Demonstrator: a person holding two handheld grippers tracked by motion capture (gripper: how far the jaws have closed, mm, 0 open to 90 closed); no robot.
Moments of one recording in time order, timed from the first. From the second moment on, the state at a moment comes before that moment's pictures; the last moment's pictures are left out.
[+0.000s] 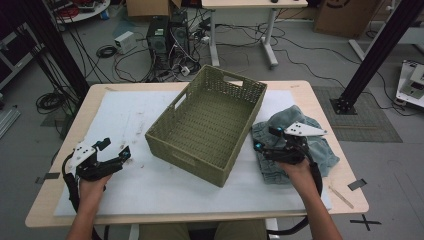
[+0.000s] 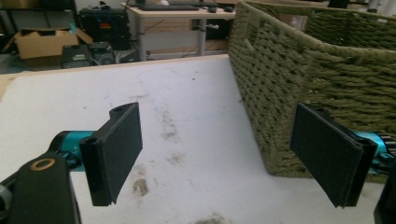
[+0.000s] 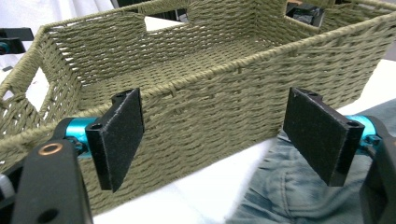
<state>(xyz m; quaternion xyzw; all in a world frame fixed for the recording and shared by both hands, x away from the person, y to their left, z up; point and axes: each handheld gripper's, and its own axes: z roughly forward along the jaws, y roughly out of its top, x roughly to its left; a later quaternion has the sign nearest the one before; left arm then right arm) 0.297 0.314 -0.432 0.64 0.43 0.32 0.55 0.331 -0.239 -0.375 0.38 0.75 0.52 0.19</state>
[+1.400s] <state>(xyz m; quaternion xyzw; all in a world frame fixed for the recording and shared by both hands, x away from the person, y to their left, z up) 0.319 0.267 -0.428 0.70 0.35 0.25 0.56 0.368 -0.182 -0.366 0.44 0.76 0.46 0.14</state>
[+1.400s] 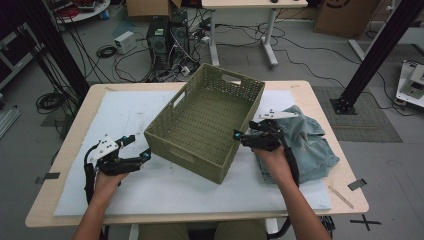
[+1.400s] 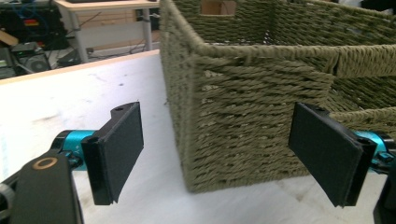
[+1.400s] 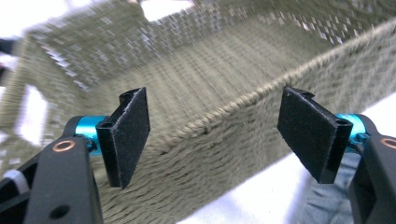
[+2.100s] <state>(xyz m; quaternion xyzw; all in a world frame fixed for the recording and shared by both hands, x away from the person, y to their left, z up) 0.316 0.264 -0.433 0.71 0.35 0.25 0.56 0.405 -0.154 -0.368 0.40 0.80 0.44 0.09</state>
